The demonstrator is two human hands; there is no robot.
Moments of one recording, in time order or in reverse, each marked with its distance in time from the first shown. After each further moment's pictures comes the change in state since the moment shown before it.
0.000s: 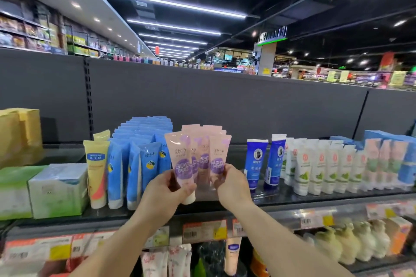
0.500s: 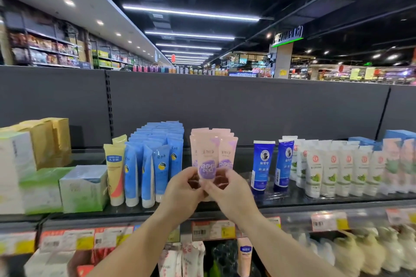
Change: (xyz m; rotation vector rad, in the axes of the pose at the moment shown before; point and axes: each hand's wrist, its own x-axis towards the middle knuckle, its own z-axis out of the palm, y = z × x) left_hand -0.009 0.025 0.015 0.029 -0.036 0.111; right_hand -0.047 -0.029 -0.019 0.320 -0.168 -0.156
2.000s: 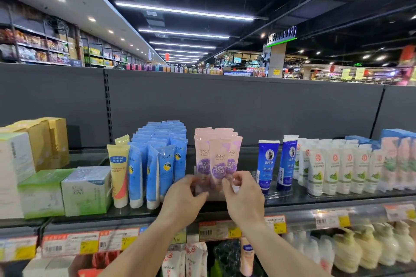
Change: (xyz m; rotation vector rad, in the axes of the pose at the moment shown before) left_hand 0.007 -0.027 -0.007 0.344 -0.006 -0.079; right_hand 0.009 0.035 0.018 -0.336 0.375 0.057
